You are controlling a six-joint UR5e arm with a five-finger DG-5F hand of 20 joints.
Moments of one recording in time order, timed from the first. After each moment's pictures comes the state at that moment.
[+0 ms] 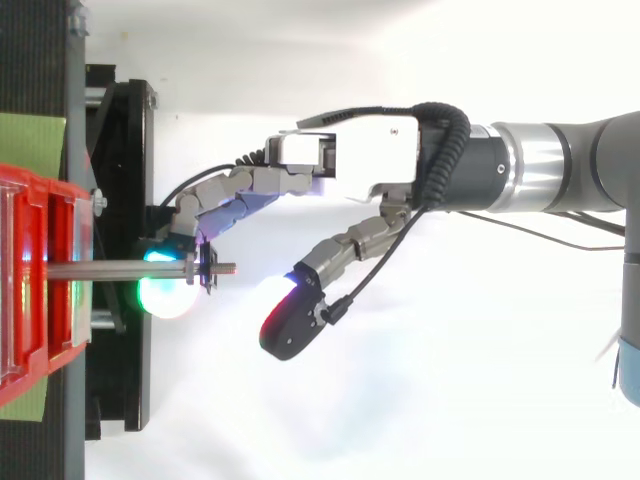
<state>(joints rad) 0.05 -2.53 -1.19 -2.31 -1.65 -0.13</state>
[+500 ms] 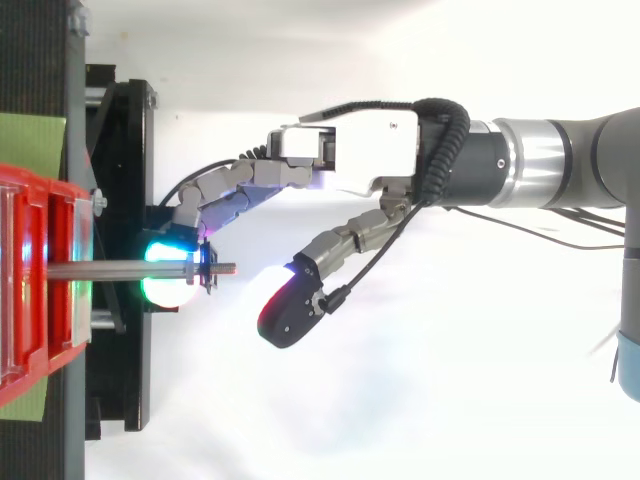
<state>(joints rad) 0.05 -2.53 -1.19 -2.33 -1.64 -0.12</state>
